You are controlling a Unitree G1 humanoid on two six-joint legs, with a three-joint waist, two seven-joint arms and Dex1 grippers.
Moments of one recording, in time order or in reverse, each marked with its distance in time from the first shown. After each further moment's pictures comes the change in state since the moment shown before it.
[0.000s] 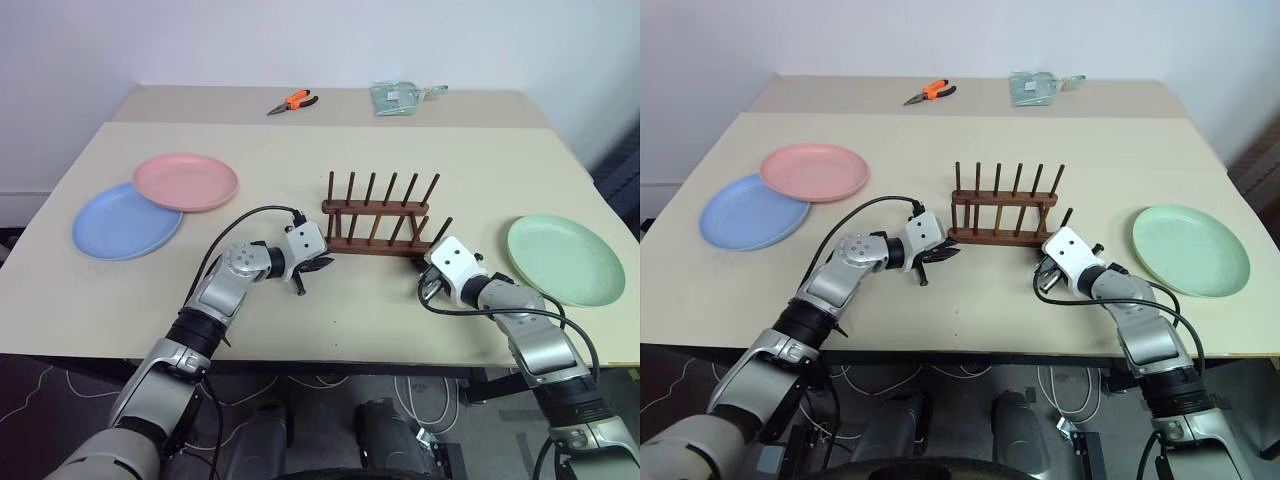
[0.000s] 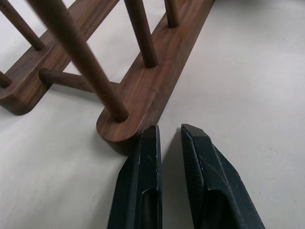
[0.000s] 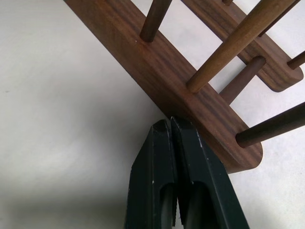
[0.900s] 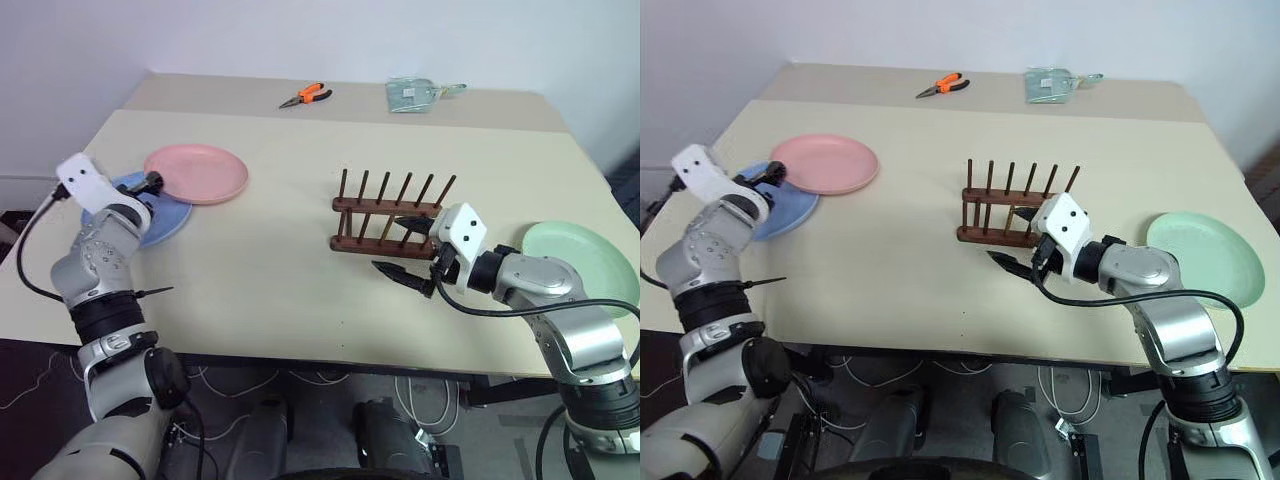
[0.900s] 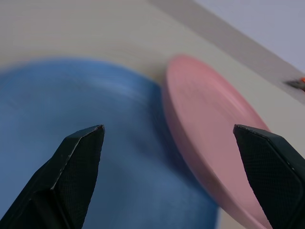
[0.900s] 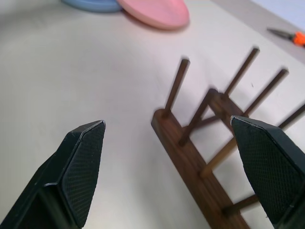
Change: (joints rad) left arm -0.131 0.005 0.966 -0.052 -0.481 0.612 0.862; right arm -0.062 -0.056 -0.071 -0.393 0.318 0.222 0.195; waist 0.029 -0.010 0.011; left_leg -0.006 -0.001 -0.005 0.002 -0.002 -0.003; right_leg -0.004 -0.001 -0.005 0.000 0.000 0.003
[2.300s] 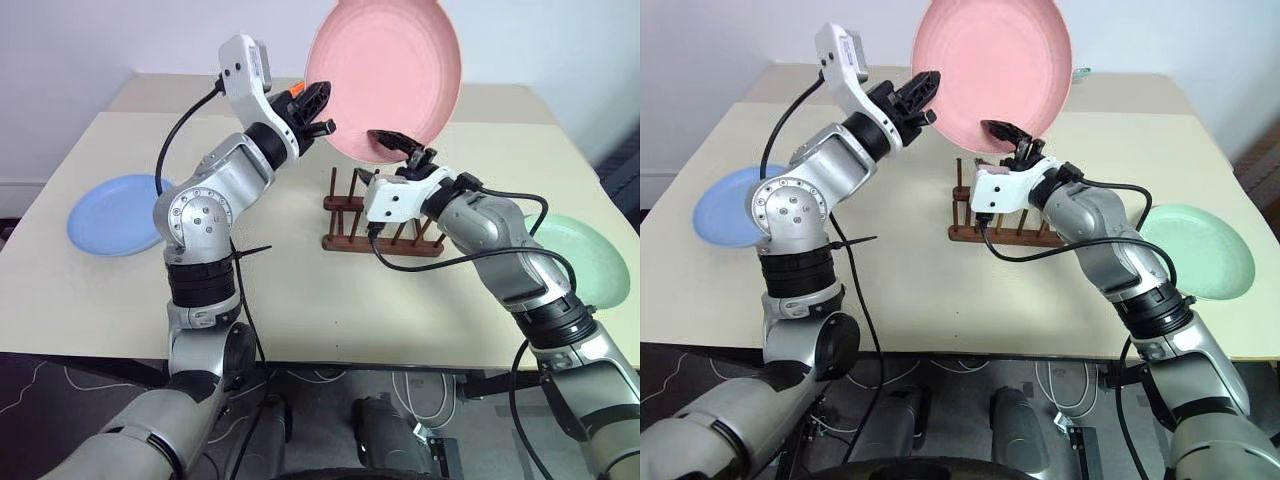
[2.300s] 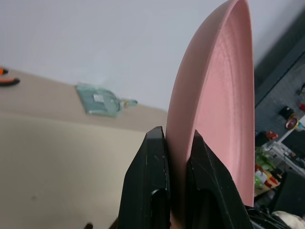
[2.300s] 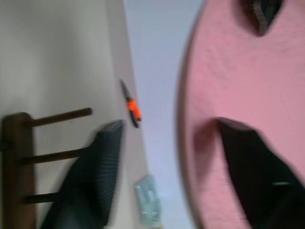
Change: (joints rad) left arm -0.207 -0.314 -0.366 -0.389 -0.329 0.183 -0.022; right arm -0.406 0.004 0.336 0.366 -0.865 -0.591 -0.465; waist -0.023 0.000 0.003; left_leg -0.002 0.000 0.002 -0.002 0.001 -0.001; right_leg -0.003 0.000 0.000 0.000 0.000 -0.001
